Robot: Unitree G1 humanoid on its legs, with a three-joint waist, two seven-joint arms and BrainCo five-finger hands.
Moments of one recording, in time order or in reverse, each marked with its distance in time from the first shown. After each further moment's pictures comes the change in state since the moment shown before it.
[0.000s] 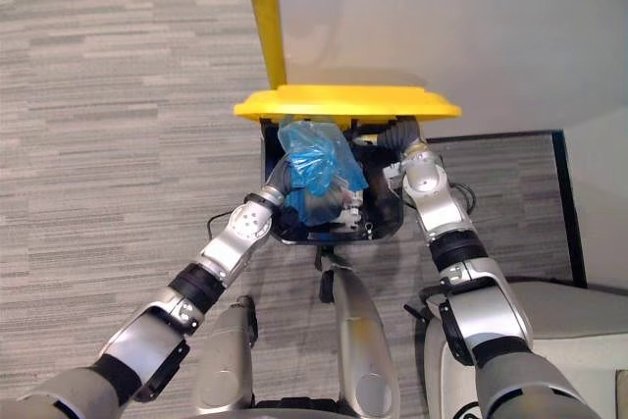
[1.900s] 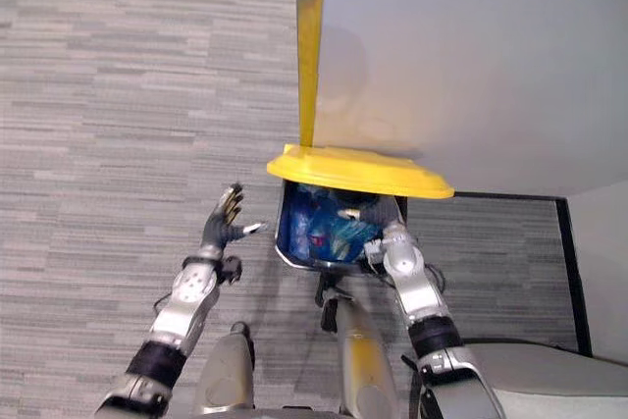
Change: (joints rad) left arm 0.642 0.035 0.429 -0.288 0.015 0.024 0.010; right arm 0.528 0.206 -0.135 -0.186 -0.119 0.002 0.026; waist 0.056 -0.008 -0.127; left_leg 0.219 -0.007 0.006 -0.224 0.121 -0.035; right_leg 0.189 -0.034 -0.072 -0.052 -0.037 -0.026
